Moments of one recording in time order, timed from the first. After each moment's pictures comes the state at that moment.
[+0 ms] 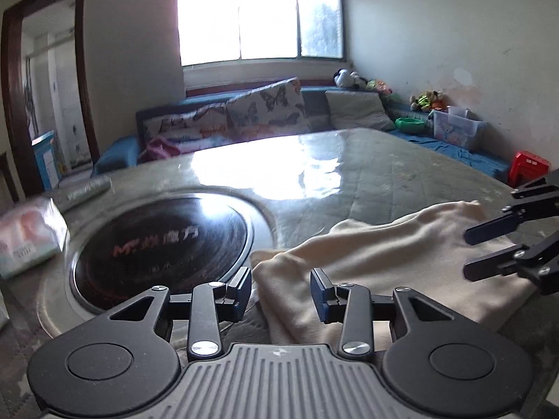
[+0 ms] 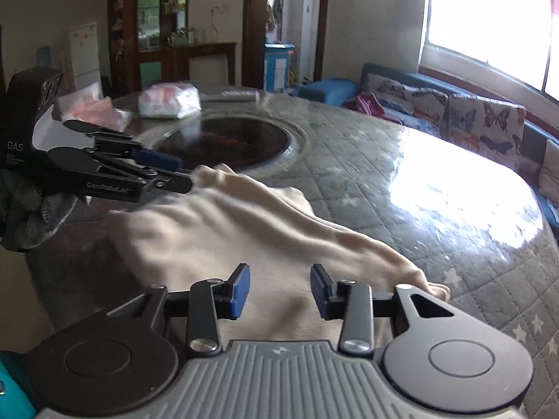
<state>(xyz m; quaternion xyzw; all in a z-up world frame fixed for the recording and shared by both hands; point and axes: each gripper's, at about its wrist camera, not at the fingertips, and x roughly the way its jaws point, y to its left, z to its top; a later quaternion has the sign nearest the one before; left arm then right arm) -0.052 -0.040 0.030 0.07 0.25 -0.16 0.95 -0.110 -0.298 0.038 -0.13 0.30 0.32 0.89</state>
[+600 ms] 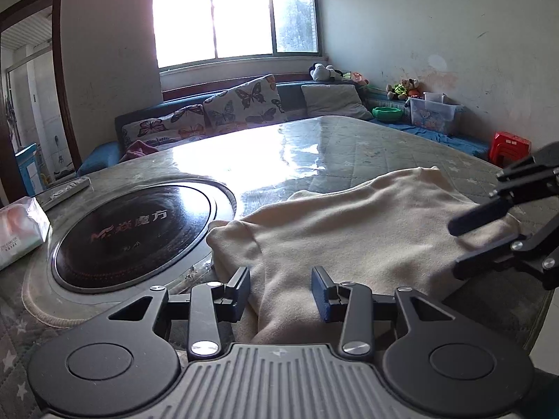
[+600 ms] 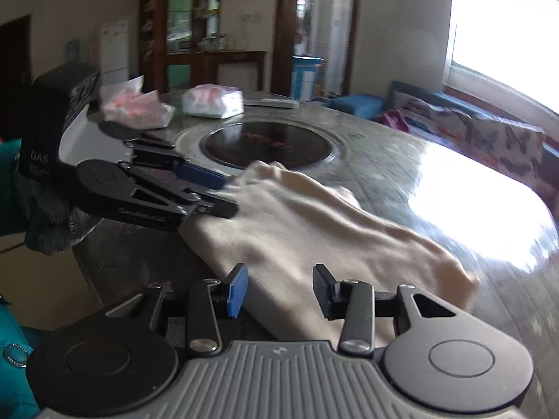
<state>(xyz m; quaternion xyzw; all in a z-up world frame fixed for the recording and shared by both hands) -0.074 -0.053 0.006 0.09 0.26 -0.18 0.95 -0.153 -0.302 0.032 -0.13 0.30 0.34 0.88</state>
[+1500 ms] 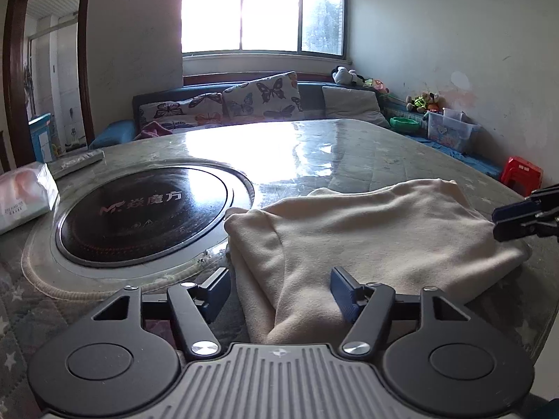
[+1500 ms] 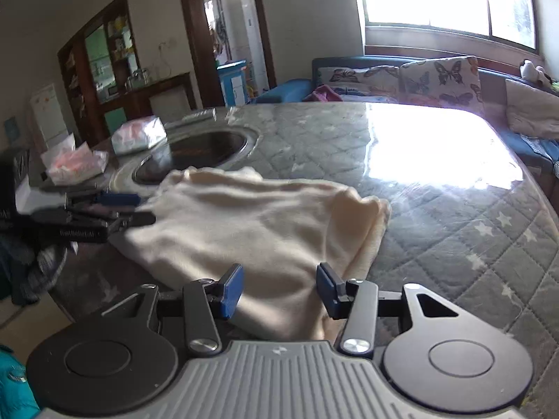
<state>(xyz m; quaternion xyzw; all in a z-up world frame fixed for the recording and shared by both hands) -0.073 -0.034 0.001 0.03 0.27 -0.16 0.95 -0.135 -0.375 0.034 -0.01 0.32 0.25 0.91</state>
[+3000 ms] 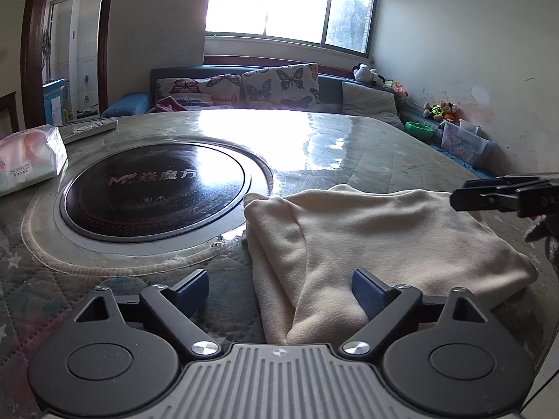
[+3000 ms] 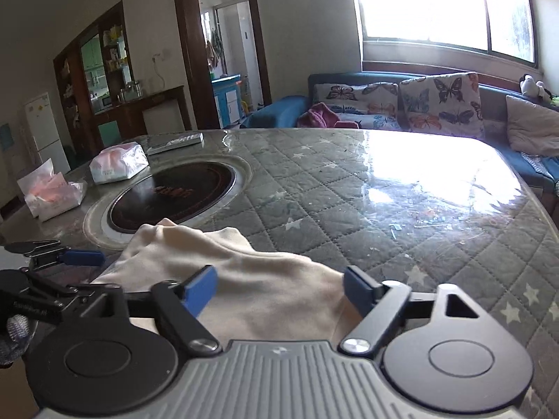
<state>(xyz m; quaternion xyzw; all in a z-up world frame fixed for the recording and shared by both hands) -0.067 -0.023 0.000 -0.02 0.30 -0.13 0.94 -0.071 -0.340 0.036 -0.01 0.30 0.24 0.92</state>
